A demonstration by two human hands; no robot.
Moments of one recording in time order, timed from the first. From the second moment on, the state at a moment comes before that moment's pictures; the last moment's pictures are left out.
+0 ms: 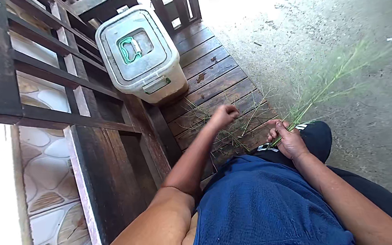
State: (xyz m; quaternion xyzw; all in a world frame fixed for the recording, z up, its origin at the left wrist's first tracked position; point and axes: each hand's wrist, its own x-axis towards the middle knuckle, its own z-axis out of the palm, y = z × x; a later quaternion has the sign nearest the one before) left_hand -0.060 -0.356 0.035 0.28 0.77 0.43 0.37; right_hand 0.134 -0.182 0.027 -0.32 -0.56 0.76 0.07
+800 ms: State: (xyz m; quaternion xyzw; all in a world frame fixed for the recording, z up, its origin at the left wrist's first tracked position) left_hand -0.049 -0.370 -0.018 0.26 0.84 -0.05 0.47; right_hand 0.135 -0.176 0.020 -0.32 -0.56 0.77 -0.01
